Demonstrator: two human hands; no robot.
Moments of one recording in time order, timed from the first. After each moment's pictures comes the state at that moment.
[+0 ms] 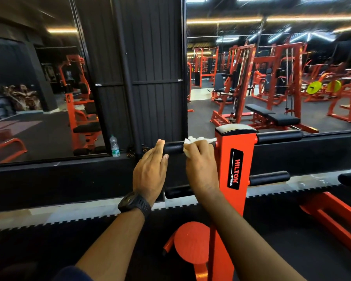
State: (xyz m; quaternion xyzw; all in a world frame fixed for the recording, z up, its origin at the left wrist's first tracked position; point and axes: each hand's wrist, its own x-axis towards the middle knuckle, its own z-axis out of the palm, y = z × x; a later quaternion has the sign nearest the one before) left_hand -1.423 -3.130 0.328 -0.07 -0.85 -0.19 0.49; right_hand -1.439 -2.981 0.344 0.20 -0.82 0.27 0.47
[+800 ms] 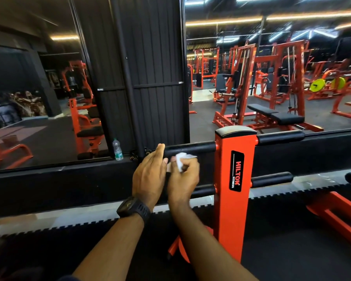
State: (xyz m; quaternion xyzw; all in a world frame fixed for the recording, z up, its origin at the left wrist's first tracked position) left_hand -1.417 -3.131 0.335 -0.06 -0.87 -0.18 0.46; right_hand -1.424 -3.048 0.331 -0.02 -0.58 0.76 0.30
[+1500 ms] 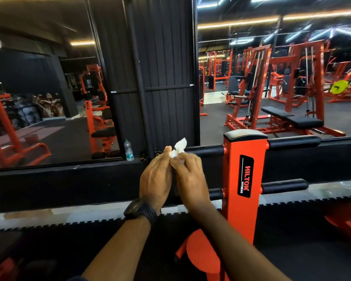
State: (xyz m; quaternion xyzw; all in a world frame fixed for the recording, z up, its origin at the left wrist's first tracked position) left_hand -1.414 -3.130 0.333 -0.06 -0.86 -0.22 0.45; right_hand -1.419 -3.008 0.338 0.29 -0.77 0.46 0.35
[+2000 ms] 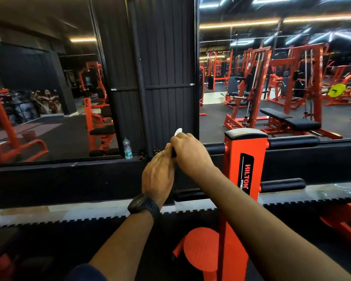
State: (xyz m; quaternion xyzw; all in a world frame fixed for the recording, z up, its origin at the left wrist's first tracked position) left_hand -1.415 -3.127 0.333 -0.05 -0.86 -0.21 0.46; right_hand -1.447 -3.010 0.413 0.33 -0.89 0.13 0.30
